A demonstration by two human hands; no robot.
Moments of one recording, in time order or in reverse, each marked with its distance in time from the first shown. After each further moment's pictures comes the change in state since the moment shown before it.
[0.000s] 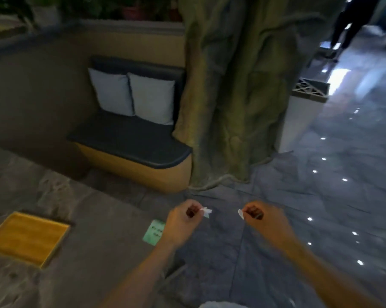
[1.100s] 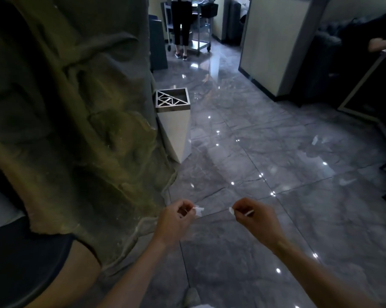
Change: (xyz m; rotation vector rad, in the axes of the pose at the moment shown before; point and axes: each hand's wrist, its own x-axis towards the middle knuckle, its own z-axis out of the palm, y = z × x) left_hand 0.318 0.182 0.299 -0.169 -0.558 0.243; right_hand 0.138 0.213 -0.230 0.035 0.577 0.338
